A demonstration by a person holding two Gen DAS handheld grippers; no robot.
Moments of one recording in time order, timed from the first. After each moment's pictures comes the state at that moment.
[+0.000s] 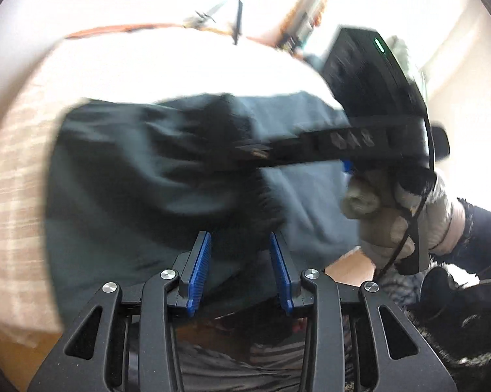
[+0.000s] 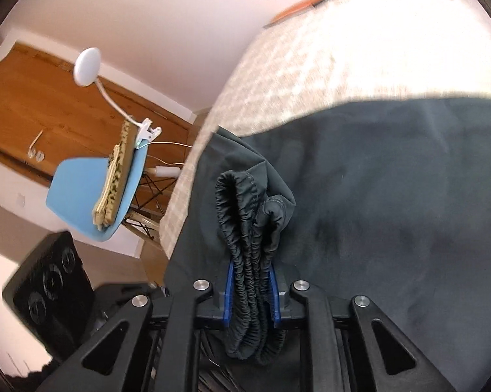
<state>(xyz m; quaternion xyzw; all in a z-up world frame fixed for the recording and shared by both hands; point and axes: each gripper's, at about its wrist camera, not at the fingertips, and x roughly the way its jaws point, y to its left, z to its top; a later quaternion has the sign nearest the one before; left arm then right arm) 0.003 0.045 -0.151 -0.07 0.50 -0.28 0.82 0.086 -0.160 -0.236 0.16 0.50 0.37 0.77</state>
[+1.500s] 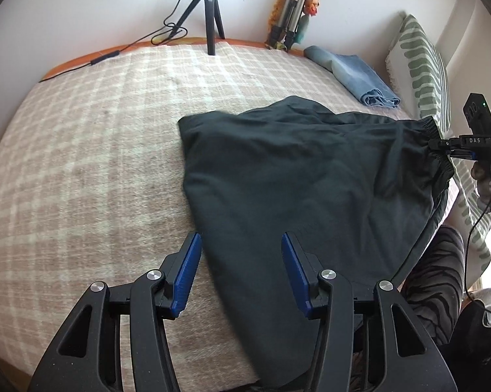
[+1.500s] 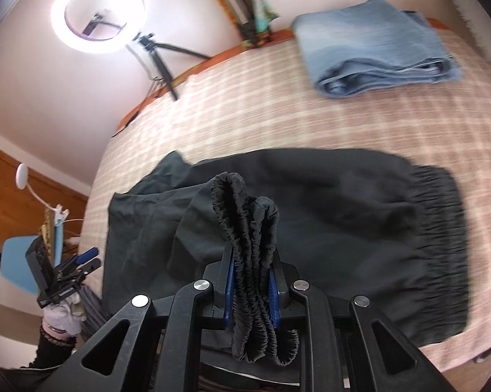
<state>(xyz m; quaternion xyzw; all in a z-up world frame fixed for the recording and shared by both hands) 0.038 -0.075 -0.153 0.01 0.49 -0.25 0.83 0.013 -0.563 -0.178 0.20 0.49 0.09 0.84</state>
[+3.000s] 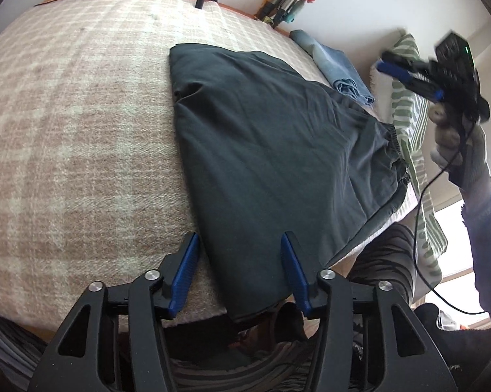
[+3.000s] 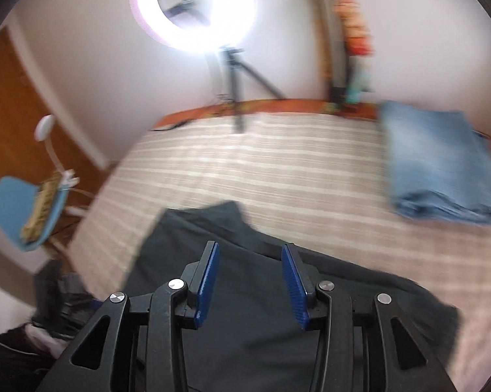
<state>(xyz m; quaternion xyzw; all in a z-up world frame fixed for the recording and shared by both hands) -0.011 -0.088 -0.184 -0.12 0.55 -0.28 0.78 0.076 -0.449 -0.112 0.06 0.41 0.21 0.89</state>
